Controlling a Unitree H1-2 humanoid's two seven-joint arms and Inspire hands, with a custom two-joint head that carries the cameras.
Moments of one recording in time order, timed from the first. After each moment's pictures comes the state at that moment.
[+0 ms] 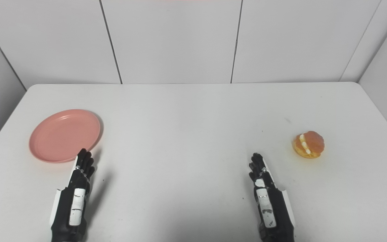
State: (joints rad) left arm 0.17 -0.02 0.04 -0.13 0.02 -0.25 -0.02; right arm 0.18 0.03 0.01 -0.22 0.13 -0.06 0.09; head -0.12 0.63
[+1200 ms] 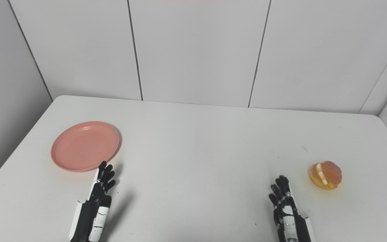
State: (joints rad) left arm 0.15 -0.03 -0.02 0.00 0.22 -0.42 0.12; right arm 0.13 -0.04 -0.03 -0.08 0.22 -0.17 0.15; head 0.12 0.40
